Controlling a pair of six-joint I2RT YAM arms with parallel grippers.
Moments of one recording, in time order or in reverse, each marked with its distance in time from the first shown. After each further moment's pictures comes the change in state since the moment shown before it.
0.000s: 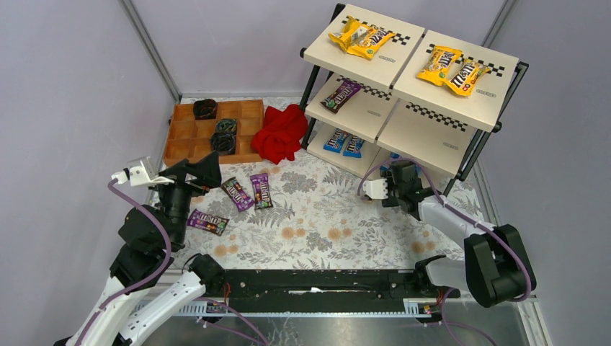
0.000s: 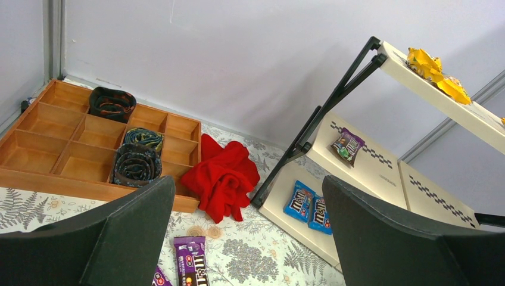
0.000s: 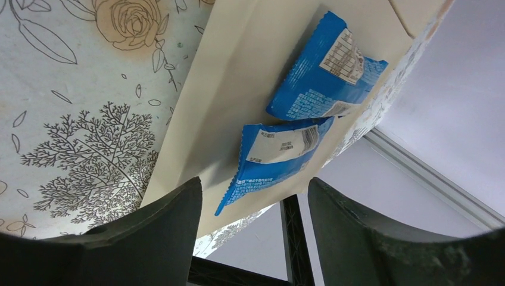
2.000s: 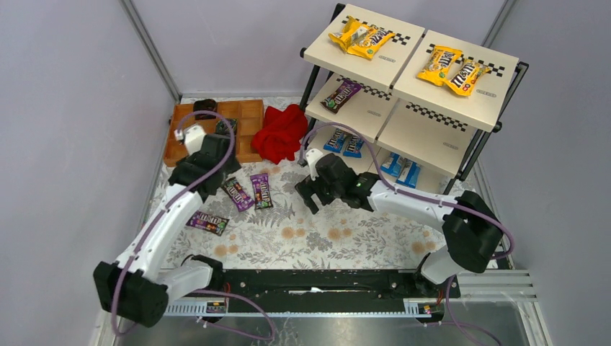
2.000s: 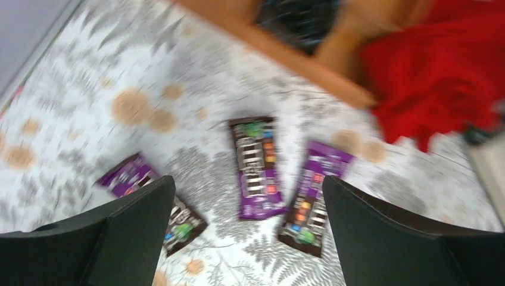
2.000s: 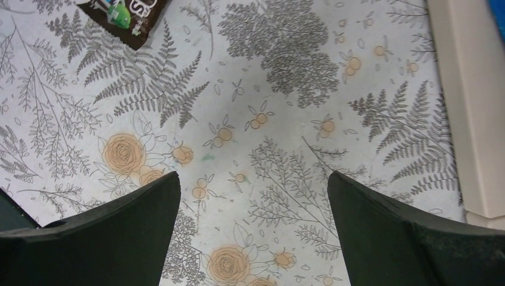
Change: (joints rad) left arm 0.281 0.700 0.184 -0.458 0.036 -0.322; right arm 0.592 0.297 0.465 -0.064 -0.182 1.500
